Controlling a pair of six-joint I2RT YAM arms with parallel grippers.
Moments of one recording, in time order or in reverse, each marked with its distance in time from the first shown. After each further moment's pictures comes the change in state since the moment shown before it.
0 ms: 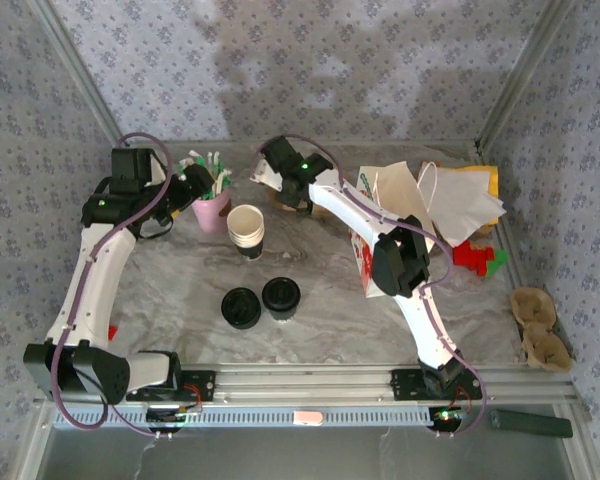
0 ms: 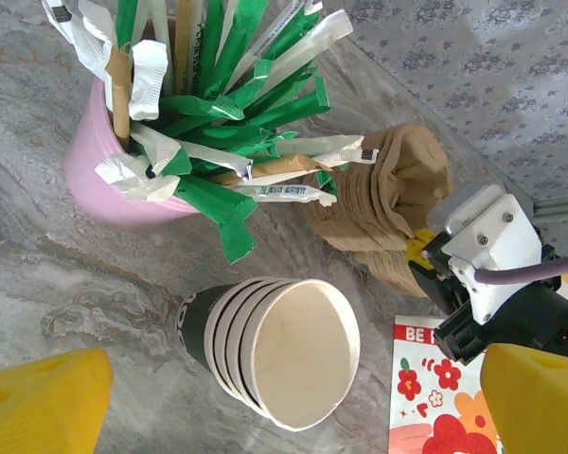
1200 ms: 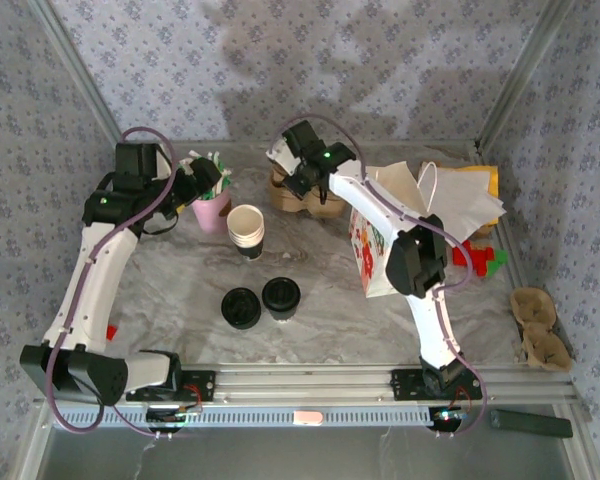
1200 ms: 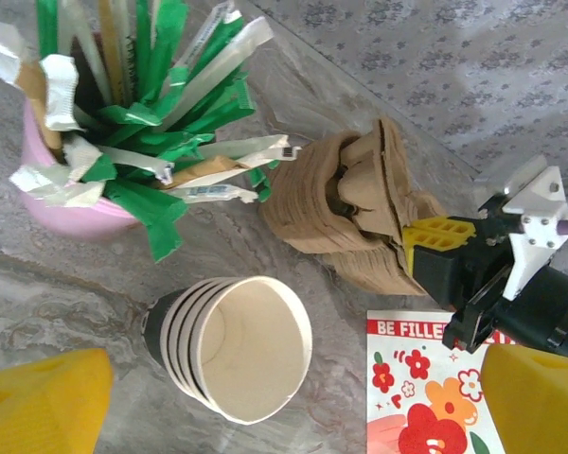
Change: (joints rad) left arm -0.072 0.006 0.064 -0.002 -0.016 -0.019; right arm -0.087 -0.110 -0.063 0.037 -0.209 0.249
